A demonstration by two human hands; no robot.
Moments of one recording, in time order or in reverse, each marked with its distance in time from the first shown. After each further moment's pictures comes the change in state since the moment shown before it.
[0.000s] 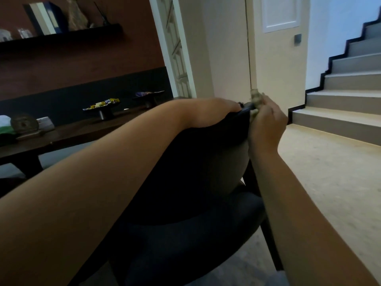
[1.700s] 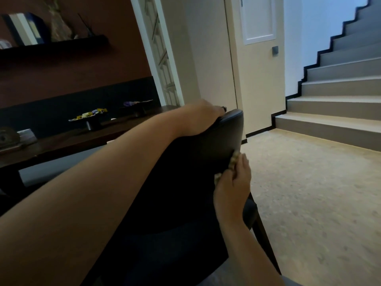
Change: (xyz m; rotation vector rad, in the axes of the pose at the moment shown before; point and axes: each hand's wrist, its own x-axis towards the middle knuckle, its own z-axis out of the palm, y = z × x) left_hand 0.002 -0.002 0.005 -0.038 0.191 -0.024; right_hand -0.102 0.050 -0.016 -0.189 0.049 0.050
